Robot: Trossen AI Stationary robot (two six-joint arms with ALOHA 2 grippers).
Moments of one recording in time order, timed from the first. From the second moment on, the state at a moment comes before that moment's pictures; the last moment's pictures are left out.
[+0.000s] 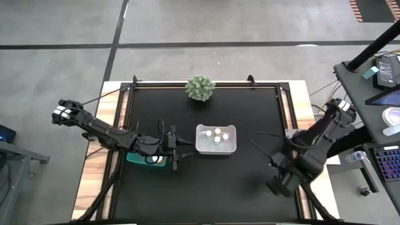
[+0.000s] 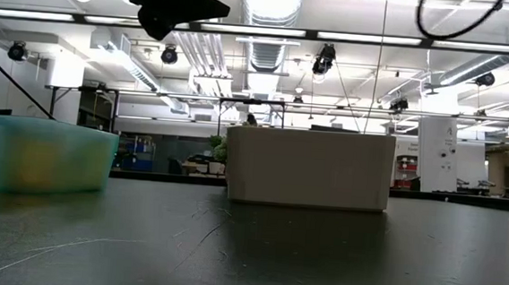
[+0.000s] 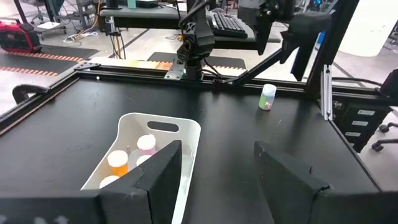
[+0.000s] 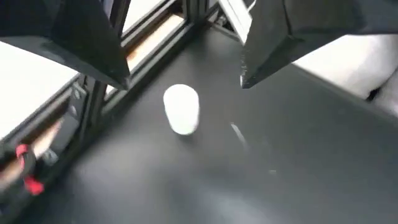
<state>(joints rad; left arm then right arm) -0.35 1.26 0.67 0.38 -0.42 -0.19 0.84 1.38 1.21 -1.32 -0.13 1.79</state>
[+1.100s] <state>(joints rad) -0.35 1.26 0.67 0.38 -0.42 -0.15 0.96 1.37 0.78 -0.83 -0.23 1.96</state>
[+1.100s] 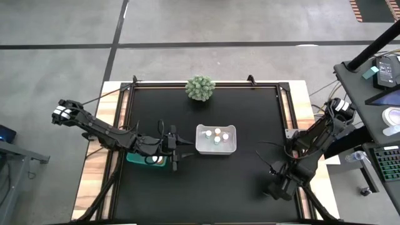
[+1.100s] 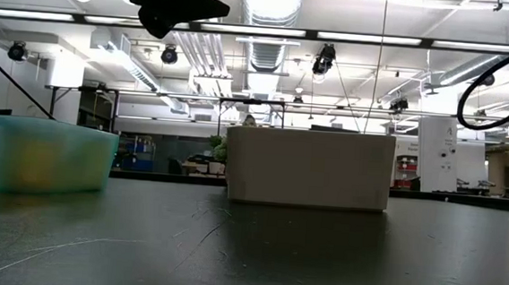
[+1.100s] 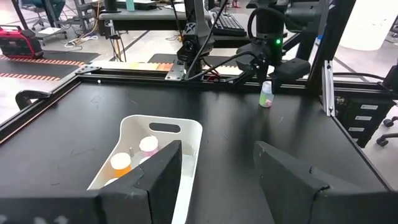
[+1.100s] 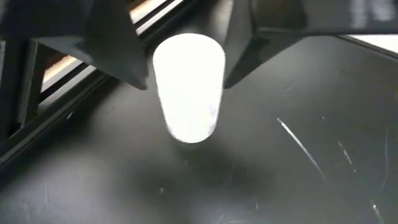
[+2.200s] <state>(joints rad) -0.43 1.30 0.66 0.46 -0.42 -0.28 0.31 1.43 1.37 -1.03 -0.06 0.63</state>
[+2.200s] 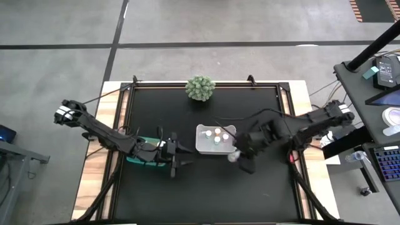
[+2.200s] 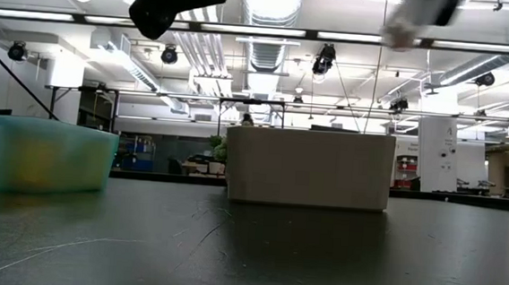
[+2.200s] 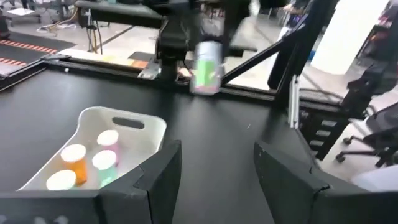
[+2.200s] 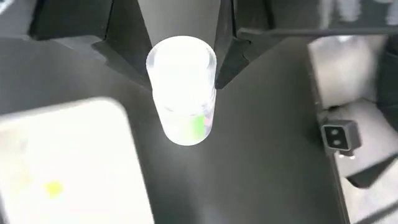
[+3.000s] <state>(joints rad) -0.47 1.33 0.67 0.53 -0.42 -0.36 0.18 1.81 1.53 -0.77 -0.16 -0.11</state>
